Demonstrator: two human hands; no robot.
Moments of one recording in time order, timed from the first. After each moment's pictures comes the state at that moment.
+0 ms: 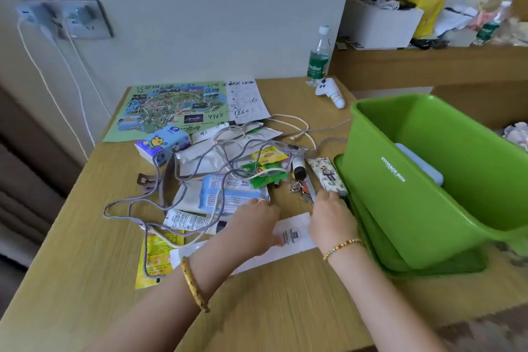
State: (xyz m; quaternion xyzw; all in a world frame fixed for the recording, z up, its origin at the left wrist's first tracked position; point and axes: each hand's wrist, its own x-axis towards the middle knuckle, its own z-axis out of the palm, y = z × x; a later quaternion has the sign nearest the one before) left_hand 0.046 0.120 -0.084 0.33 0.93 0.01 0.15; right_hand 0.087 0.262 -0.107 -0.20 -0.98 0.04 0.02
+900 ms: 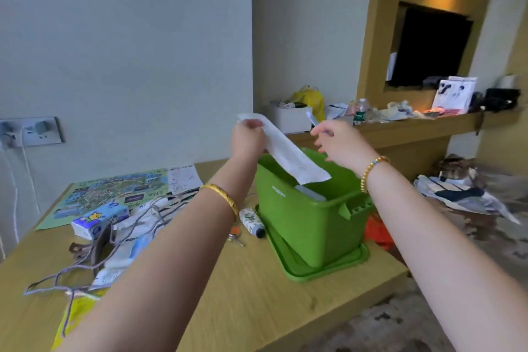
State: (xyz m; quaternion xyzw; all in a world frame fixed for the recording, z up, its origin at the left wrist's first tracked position) left_hand 0.088 0.255 0.080 0.21 0.72 0.66 -0.04; right_hand 0.198 0.378 0.086 -0.17 -0.89 0.30 0.31
